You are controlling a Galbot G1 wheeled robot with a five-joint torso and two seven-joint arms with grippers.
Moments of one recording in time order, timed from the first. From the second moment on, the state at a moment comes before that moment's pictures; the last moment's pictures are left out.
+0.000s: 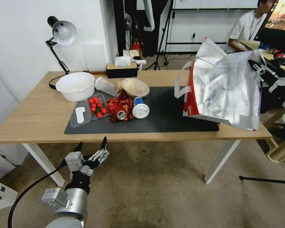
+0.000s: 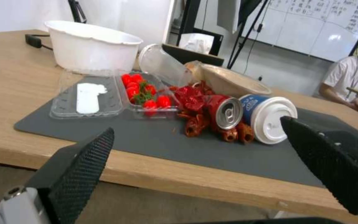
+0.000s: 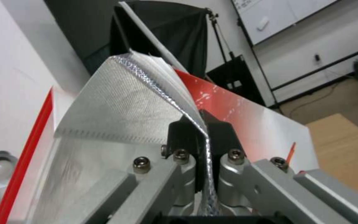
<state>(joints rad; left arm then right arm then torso) 1.82 -1.50 -0.50 -2.36 -0.35 0.06 -0.07 -1.12 0.56 0.76 1.85 1.59 -0.16 -0.01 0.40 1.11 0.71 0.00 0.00</state>
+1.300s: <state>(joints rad) 1.83 -1.51 -0.48 -2.36 -0.34 0.05 -0.07 -1.09 0.54 0.74 1.84 1.46 -0.13 0.00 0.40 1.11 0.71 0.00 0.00</state>
